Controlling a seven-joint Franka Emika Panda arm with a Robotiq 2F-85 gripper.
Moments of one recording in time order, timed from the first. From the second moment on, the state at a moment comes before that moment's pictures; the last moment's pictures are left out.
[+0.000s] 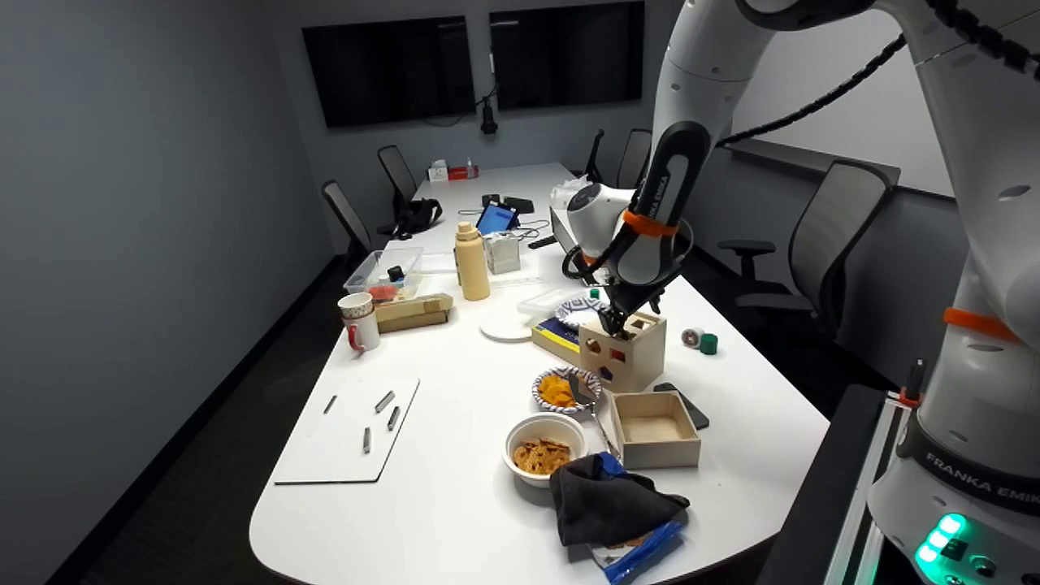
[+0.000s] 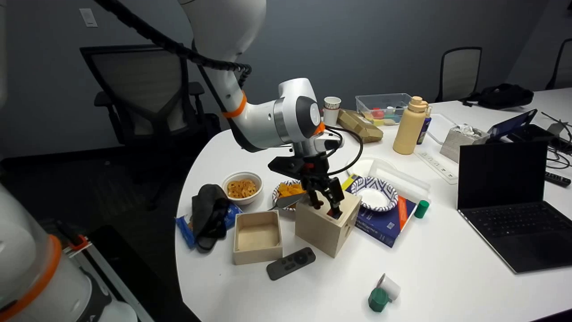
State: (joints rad) arm 0.08 0.44 -0.29 -2.25 -0.65 2.57 0.71
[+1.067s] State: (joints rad) arm 0.08 0.51 -0.31 -2.17 -0.65 2.66 0.72
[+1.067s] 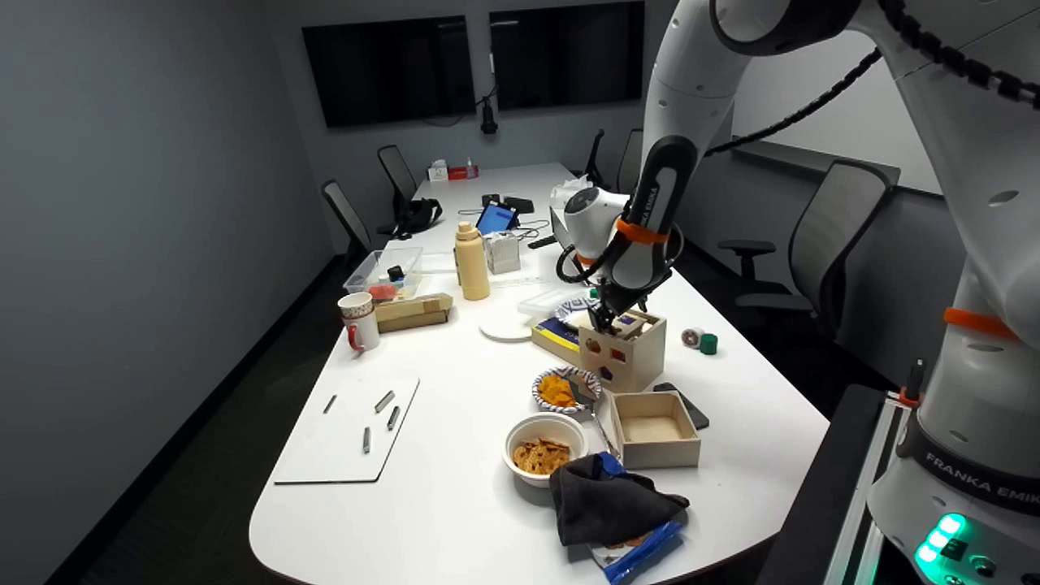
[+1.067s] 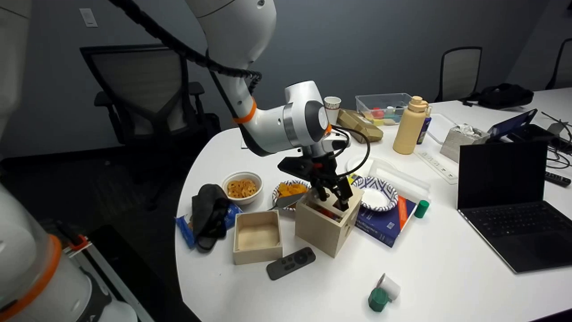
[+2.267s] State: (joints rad) arm 0.09 0.57 -0.32 -2.07 -0.65 2.66 0.71
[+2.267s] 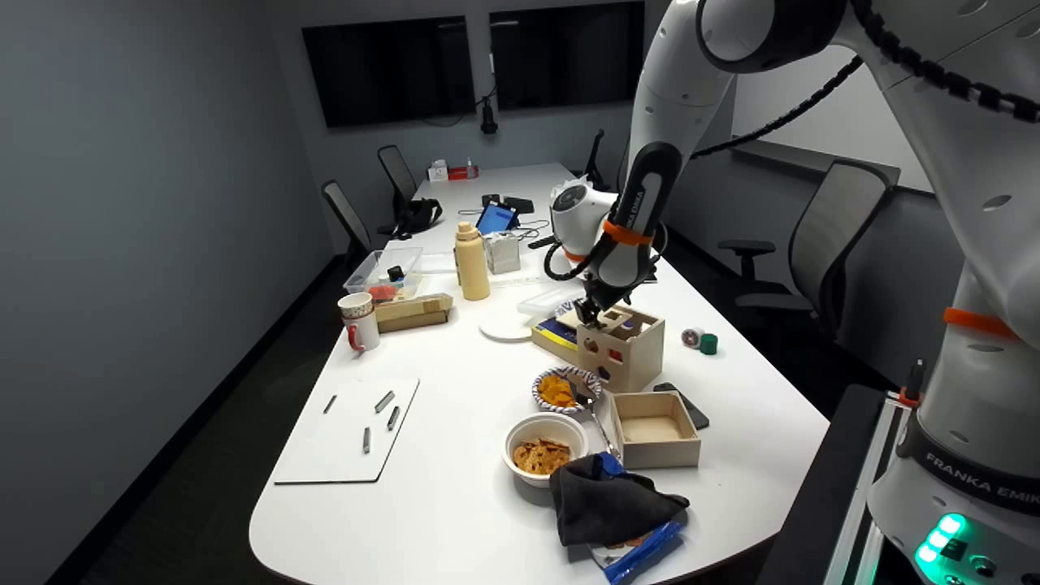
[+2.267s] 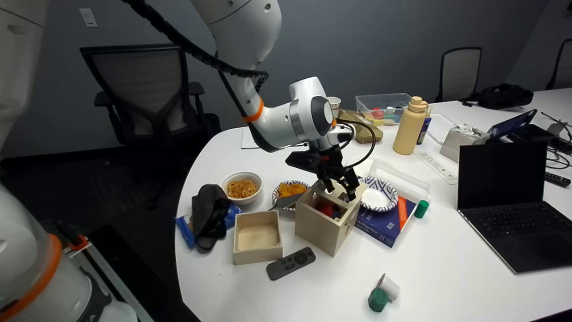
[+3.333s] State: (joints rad) arm 0.10 0.36 -0.23 -2.07 -0.55 2.35 0.58
